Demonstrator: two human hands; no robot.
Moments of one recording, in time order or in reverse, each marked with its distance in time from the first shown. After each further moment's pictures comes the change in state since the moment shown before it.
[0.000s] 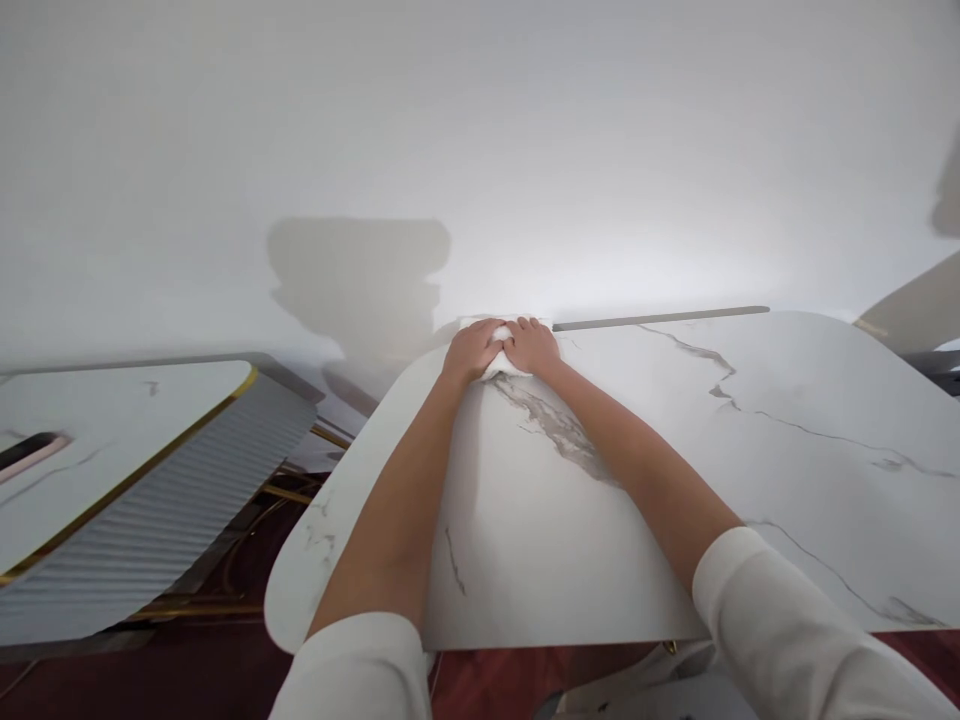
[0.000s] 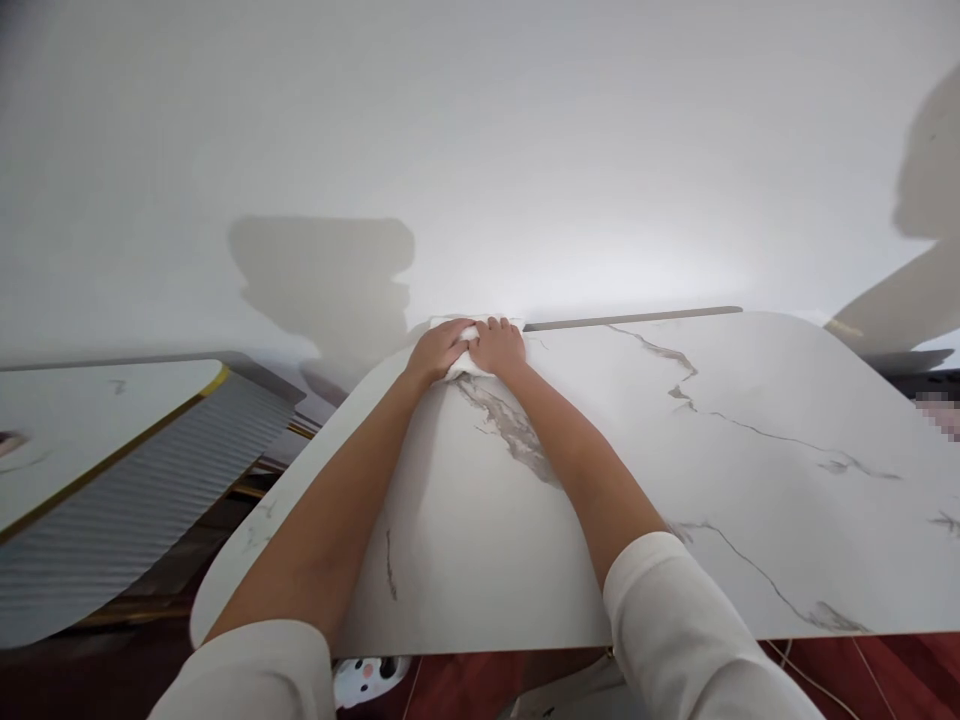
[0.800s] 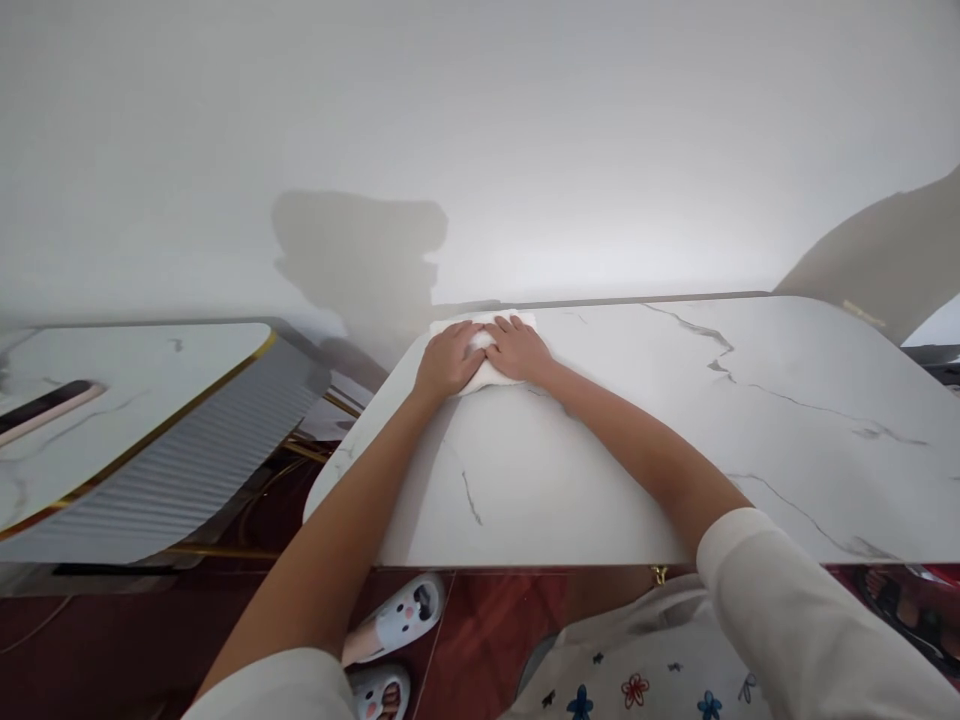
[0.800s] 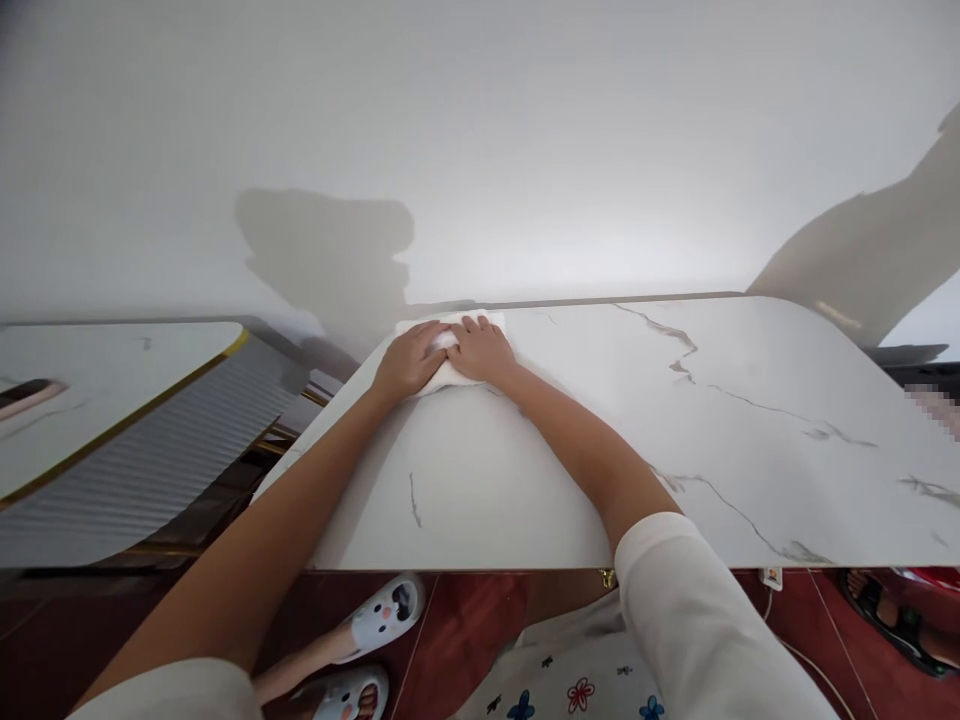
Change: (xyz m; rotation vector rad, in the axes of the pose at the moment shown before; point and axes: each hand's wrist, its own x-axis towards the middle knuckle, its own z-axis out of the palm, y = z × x) left_hand -0.094 0.005 -0.023 0.047 0.097 -0.036; right_hand -0.053 -0.044 -0.001 0.057 -0.063 -0.194
